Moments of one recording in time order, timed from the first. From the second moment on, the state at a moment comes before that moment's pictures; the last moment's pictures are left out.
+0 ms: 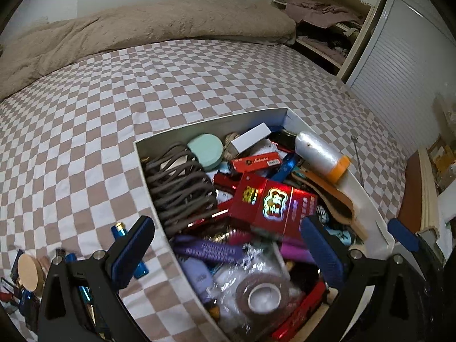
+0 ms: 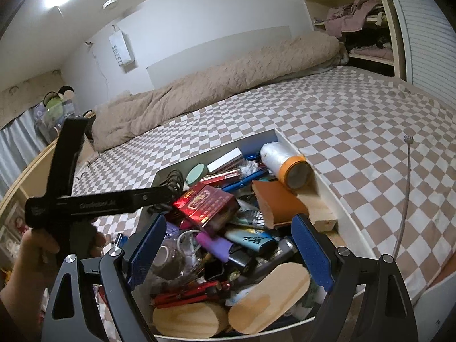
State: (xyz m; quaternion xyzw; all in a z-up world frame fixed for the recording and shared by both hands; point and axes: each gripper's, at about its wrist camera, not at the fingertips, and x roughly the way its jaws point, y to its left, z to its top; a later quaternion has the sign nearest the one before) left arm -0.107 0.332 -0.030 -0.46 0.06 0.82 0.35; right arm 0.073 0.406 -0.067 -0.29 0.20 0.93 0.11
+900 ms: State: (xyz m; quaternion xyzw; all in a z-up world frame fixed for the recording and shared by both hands) left arm -0.077 0.192 -0.004 -0.41 0.03 0.86 0.32; right arm 0.072 0.360 -0.051 -0.28 0.17 0.93 0.16
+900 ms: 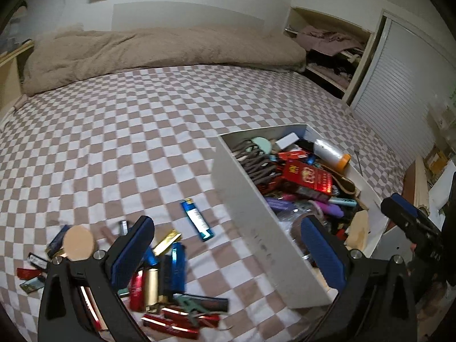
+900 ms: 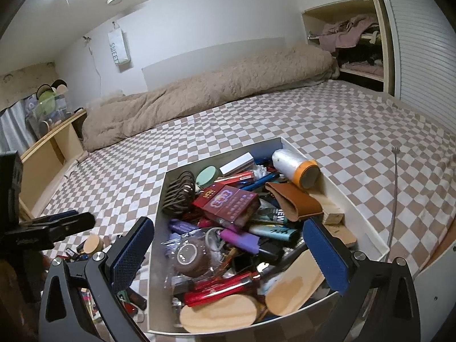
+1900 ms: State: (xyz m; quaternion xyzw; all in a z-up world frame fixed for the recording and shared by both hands) left arm -0.092 0.051 -0.021 -0.40 -0.02 0.89 0.23; right arm 0.021 0.264 -0.049 -0.29 0.17 0.94 0.11
